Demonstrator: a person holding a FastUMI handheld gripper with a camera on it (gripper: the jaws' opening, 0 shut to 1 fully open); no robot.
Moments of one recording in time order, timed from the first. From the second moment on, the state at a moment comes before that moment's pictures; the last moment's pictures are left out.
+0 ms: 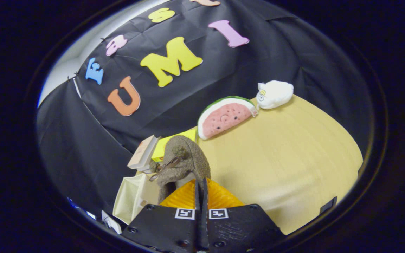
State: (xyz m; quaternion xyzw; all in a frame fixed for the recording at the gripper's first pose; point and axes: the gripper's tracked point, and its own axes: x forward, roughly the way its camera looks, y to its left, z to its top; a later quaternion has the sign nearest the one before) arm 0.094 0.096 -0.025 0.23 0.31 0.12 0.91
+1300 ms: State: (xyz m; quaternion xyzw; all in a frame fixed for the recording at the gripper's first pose) arm 0.046 0.345 -0.075 0.24 0.28 0.08 0.93
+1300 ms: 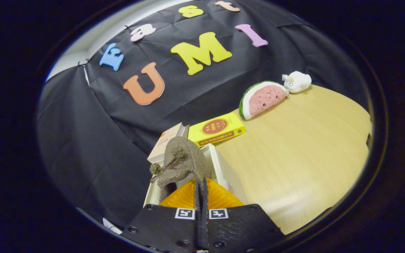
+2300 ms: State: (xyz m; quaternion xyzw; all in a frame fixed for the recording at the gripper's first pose) arm 0.031 0.294 0.008 0.16 0.13 0.12 0.97
